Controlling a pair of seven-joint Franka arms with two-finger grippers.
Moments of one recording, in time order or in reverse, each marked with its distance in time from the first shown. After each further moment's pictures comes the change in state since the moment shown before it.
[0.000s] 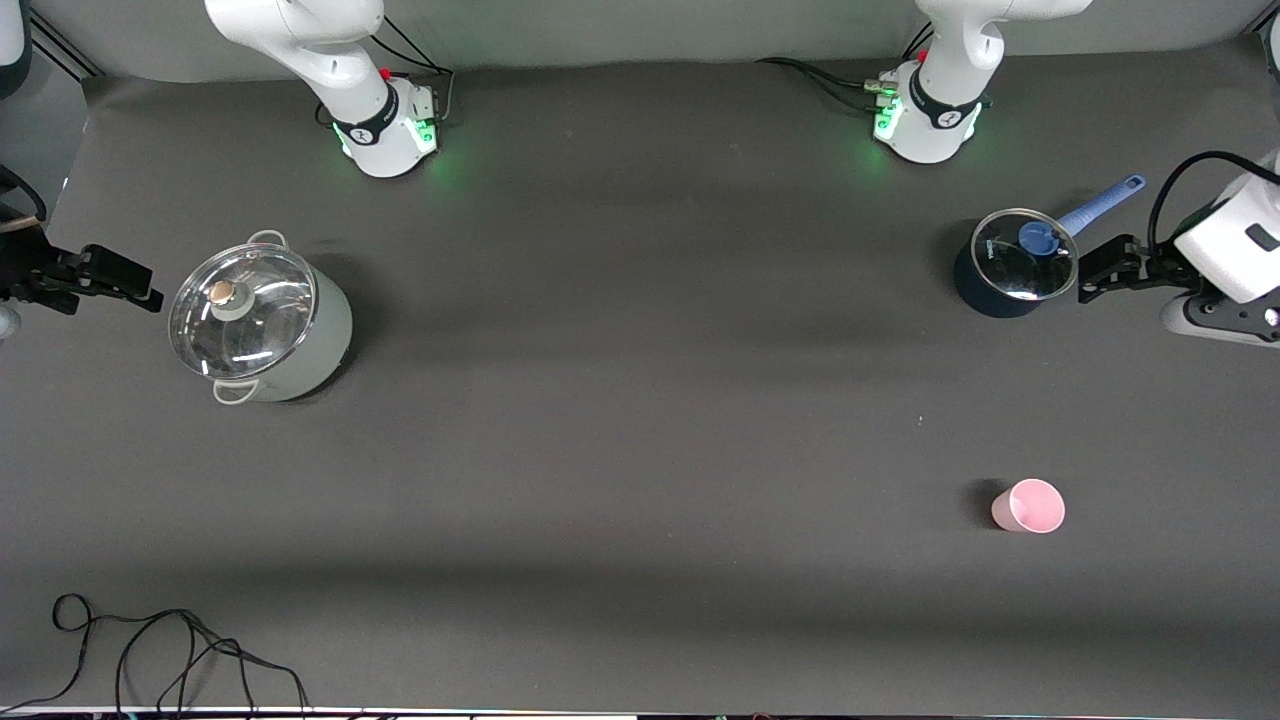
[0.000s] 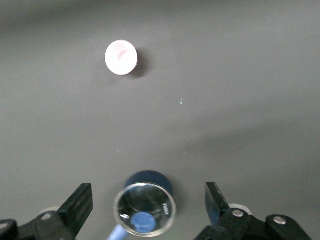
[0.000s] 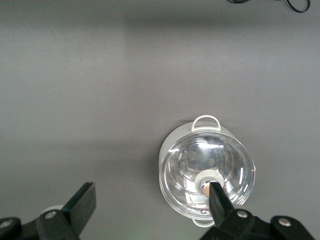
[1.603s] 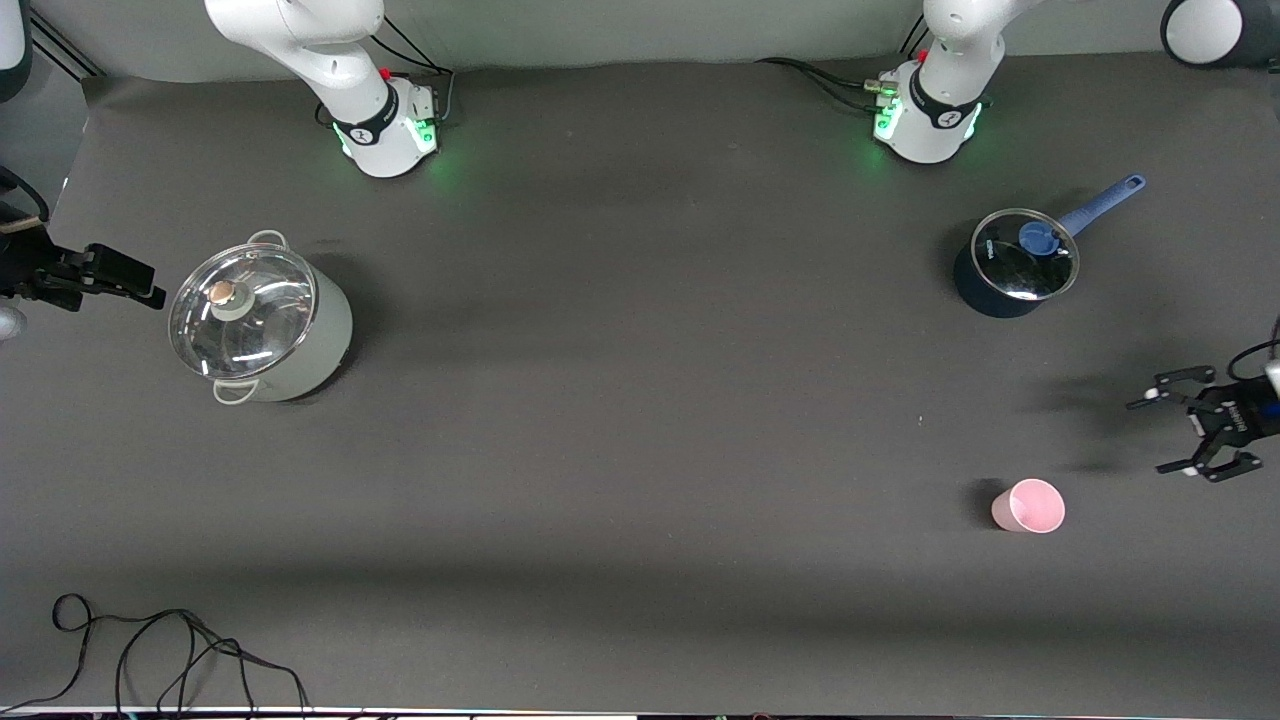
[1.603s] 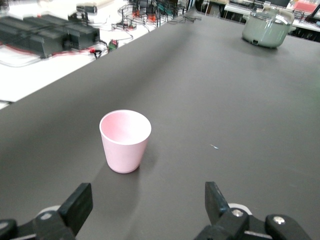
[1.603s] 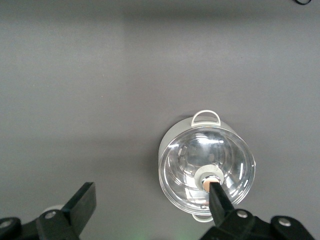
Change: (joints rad) left arm 0.618 0.731 0.009 0.069 -1.056 0.078 1.932; right arm 0.000 -0.001 -0.003 -0.005 0.000 -0.016 0.000
